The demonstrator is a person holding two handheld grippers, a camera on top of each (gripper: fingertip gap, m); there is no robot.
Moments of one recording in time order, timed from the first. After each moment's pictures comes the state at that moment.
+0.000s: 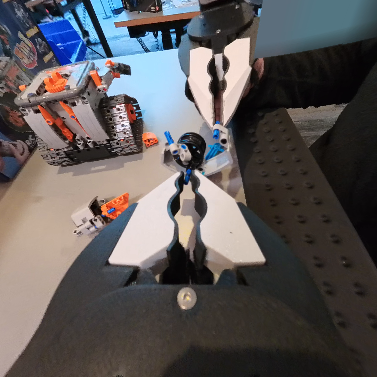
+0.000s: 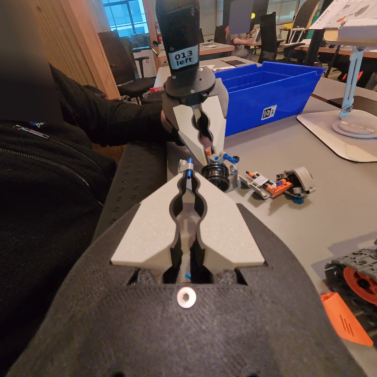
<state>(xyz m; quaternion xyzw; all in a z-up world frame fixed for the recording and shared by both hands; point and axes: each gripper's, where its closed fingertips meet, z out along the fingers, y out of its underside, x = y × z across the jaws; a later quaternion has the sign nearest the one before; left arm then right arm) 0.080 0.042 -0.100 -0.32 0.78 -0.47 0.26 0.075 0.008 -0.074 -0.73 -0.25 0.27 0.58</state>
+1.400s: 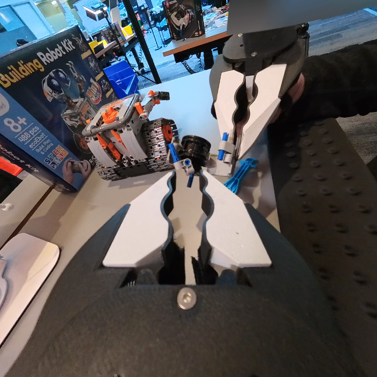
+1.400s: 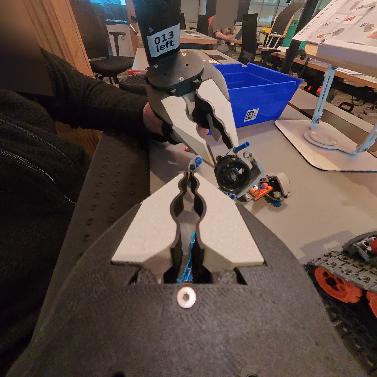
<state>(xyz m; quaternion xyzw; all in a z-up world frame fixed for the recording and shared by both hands) 0.101 0.050 -0.079 -0.32 0.75 -0.44 0.38 0.073 0.018 -0.079 -0.74 -0.27 0.18 0.59</state>
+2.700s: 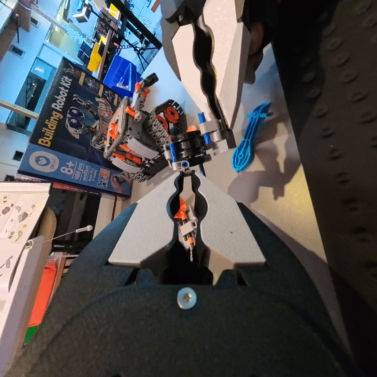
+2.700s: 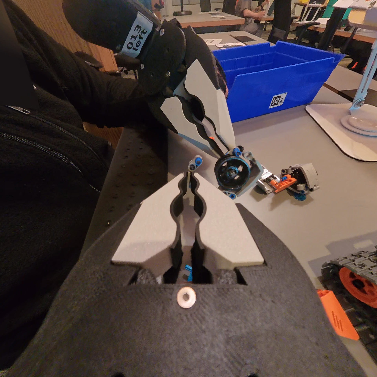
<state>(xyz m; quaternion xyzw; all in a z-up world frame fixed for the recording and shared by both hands) 0.093 0.046 -0.090 -0.18 0.83 -0.23 0.48 0.069 0.005 -0.085 -0.75 -0.28 0.23 0.55</state>
